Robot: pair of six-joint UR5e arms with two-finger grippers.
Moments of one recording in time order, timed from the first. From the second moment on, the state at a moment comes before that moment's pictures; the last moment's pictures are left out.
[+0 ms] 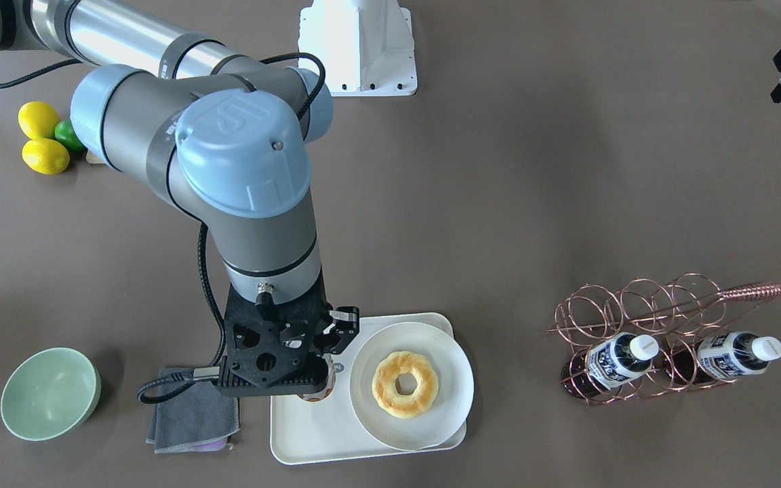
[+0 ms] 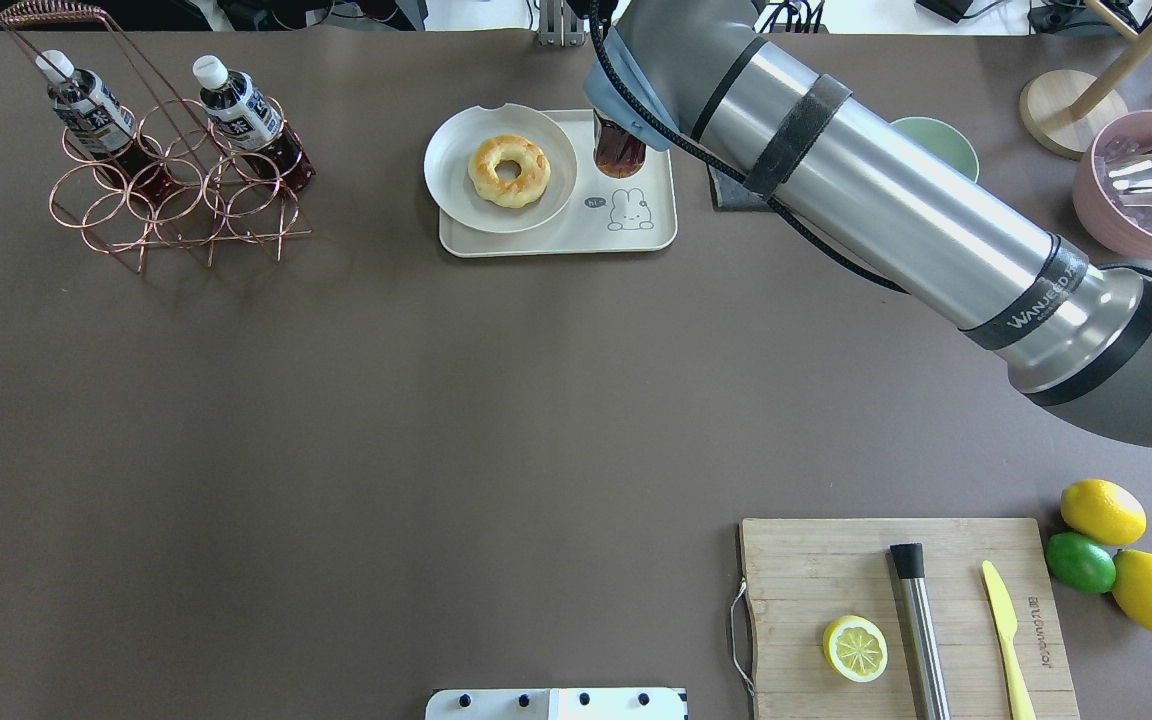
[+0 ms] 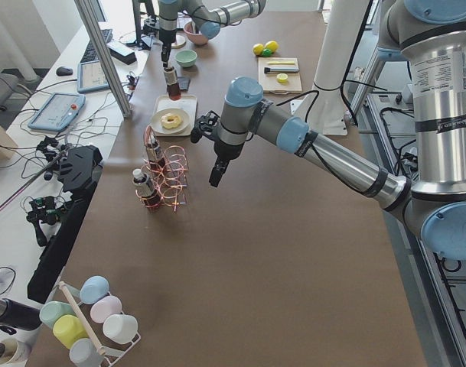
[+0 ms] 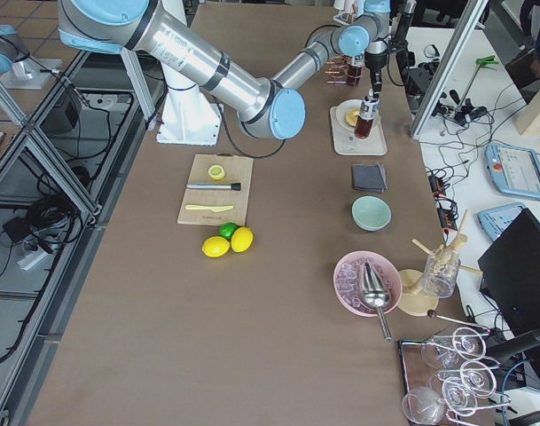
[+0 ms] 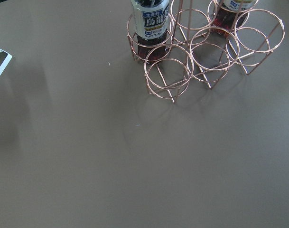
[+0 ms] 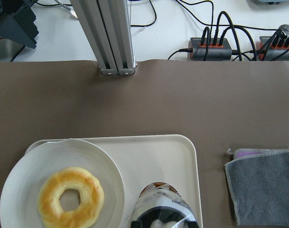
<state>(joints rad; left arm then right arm) -1.39 -1.40 -2.24 -1.57 -2.26 -0.17 0.91 -0.41 1.12 -1.55 1.96 0.92</state>
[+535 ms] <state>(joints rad) -1.40 -1.40 -2.23 -1.57 -2.27 -0.16 0.91 -0.41 1.01 -1.47 1.96 0.90</state>
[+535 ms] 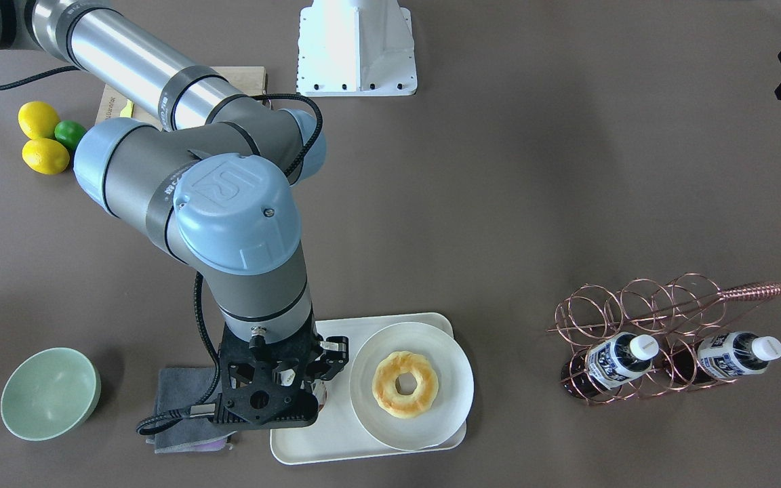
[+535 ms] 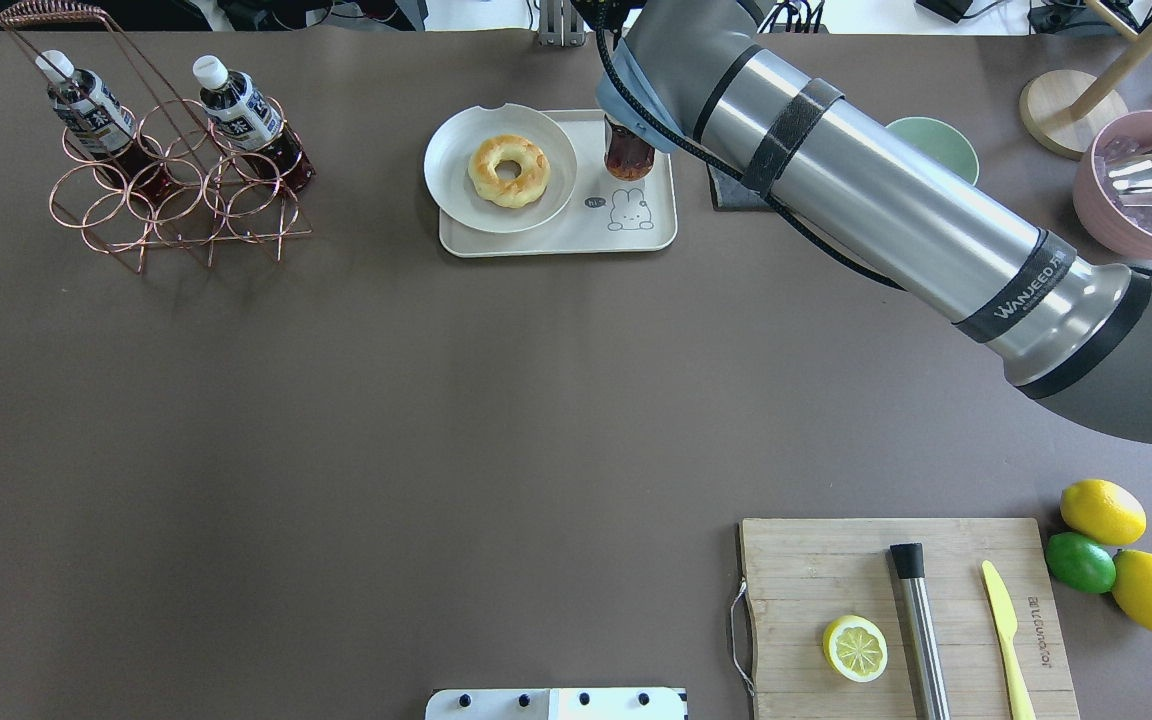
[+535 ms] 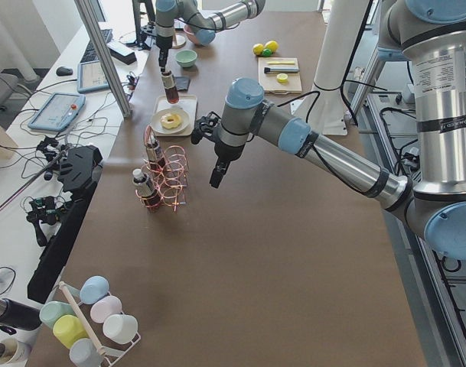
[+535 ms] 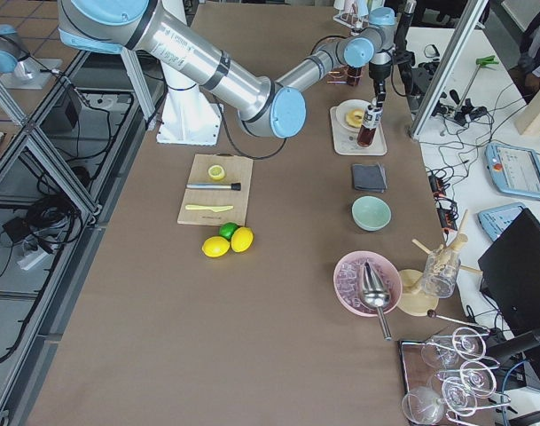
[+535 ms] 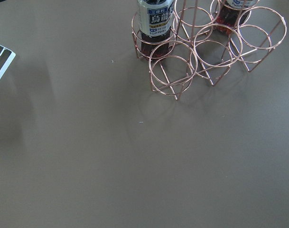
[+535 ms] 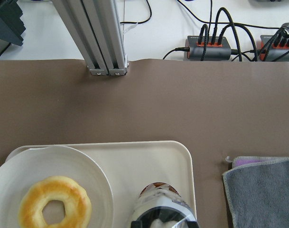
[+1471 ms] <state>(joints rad) -1.40 -1.40 -2.23 -1.57 -2.27 -0.15 0.90 -0.42 1.01 -1.43 1.96 0.90</state>
